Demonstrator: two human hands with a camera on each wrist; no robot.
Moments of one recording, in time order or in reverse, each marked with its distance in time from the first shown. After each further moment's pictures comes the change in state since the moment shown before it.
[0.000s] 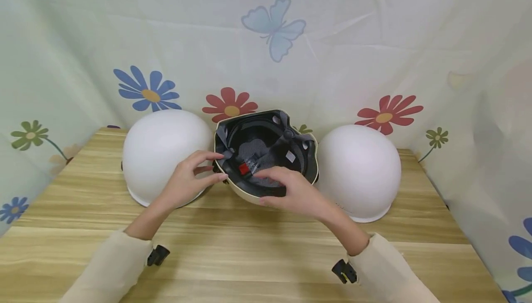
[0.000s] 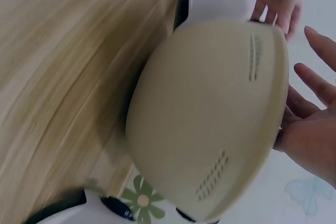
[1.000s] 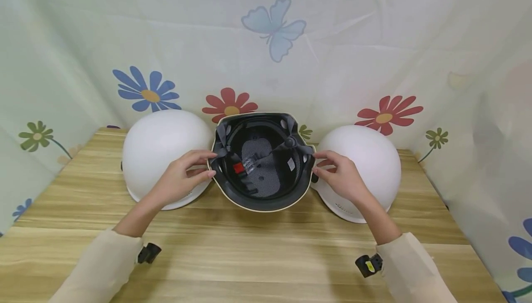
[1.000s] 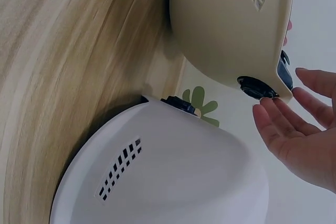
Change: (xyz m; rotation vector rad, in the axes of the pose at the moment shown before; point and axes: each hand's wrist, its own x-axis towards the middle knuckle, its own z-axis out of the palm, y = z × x) left_hand 0.000 -0.007 -0.015 0.042 -0.052 -0.018; right_hand -0.031 0.061 -0.047 0.063 0.273 0.339
